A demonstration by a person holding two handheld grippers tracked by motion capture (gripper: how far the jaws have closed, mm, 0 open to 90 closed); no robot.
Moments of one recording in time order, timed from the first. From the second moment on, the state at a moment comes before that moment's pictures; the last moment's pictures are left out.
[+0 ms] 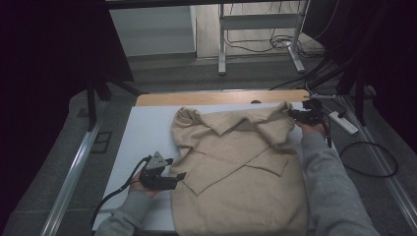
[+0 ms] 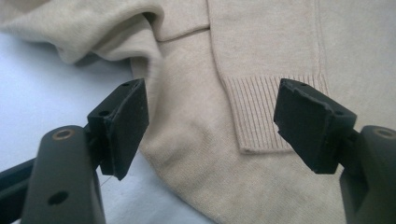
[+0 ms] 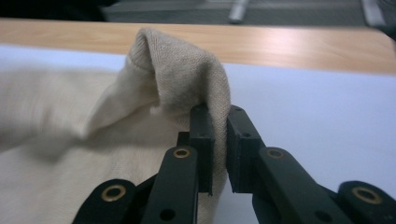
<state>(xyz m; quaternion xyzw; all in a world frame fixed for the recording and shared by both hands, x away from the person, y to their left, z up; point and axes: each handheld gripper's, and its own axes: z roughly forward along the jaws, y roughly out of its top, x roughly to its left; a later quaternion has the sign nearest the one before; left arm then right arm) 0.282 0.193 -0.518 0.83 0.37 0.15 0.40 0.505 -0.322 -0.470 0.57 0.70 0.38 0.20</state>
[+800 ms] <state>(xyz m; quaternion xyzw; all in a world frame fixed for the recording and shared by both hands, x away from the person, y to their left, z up) 0.283 0.194 -0.520 0.83 0.37 0.15 0.39 0.361 -0.303 -0.479 0.40 0.79 0.43 0.18</state>
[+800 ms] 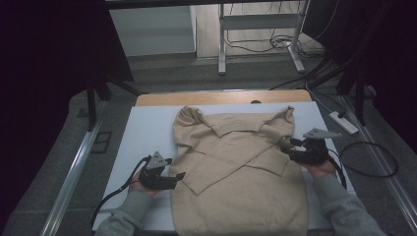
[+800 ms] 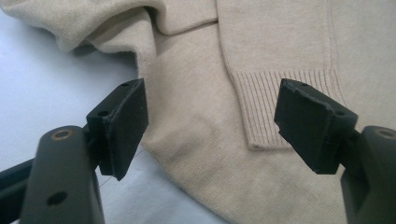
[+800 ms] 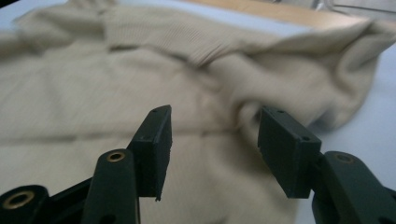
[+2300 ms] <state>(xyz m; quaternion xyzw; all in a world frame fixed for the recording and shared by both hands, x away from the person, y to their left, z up) 0.284 0.197 -0.523 0.83 0.38 0.16 0.38 0.235 -0.106 -0.524 0.11 0.93 0.34 -0.01</state>
